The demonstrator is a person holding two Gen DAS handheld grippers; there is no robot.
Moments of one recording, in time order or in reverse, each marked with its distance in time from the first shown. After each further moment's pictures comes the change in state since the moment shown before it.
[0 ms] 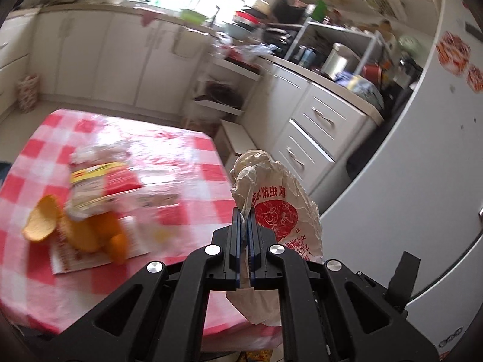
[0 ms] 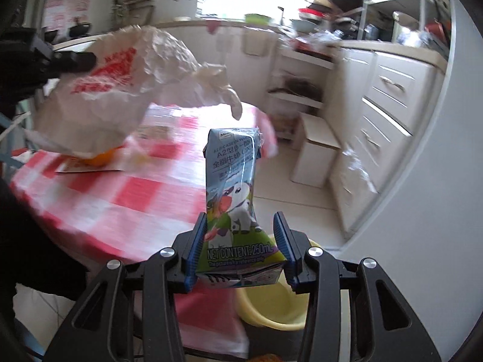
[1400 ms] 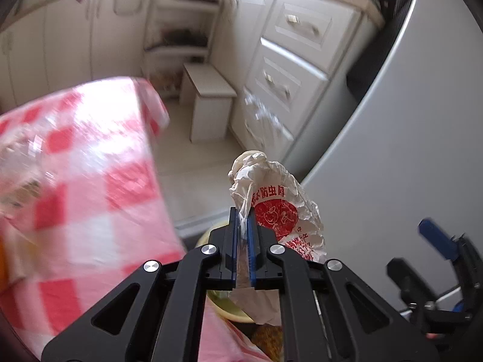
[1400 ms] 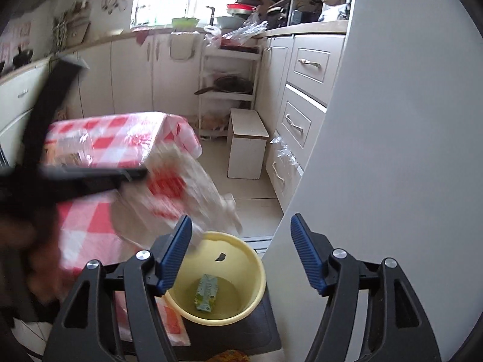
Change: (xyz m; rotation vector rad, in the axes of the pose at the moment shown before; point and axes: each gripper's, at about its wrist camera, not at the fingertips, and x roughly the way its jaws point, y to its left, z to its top) left arm 0.203 -0.102 -0.051 0.185 0.300 0.020; right arm -0.036 -0.102 -0.005 0.160 -0.011 -0.184
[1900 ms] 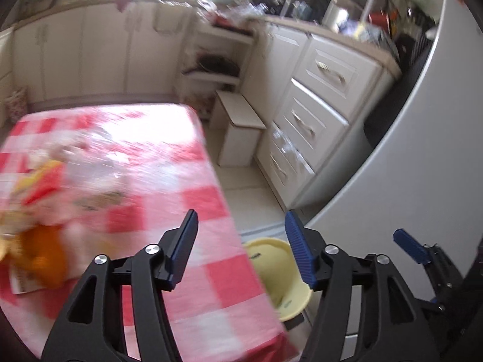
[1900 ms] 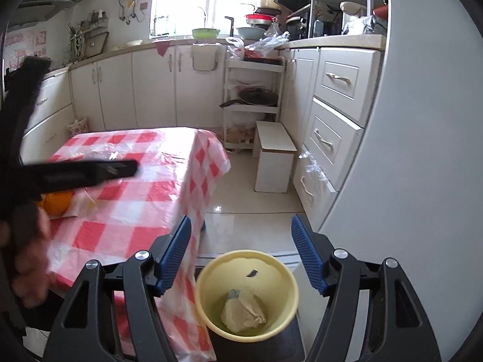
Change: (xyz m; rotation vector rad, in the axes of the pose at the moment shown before) left arm -0.105 0.068 0.005 -0.113 -0.172 0.078; right arm -0.001 0.041 0.022 -0.011 -0.057 0.119
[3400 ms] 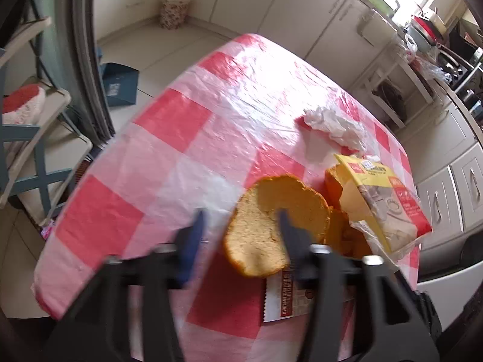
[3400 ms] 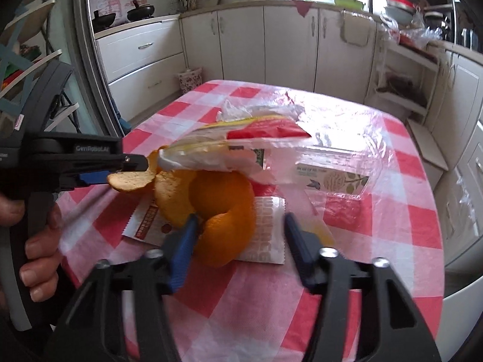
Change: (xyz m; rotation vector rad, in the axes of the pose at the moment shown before) left arm -0.058 0.312 -0.047 -0.586 0.109 0.421; right arm 0.110 0.251 0.008 -0.232 0.197 0.492
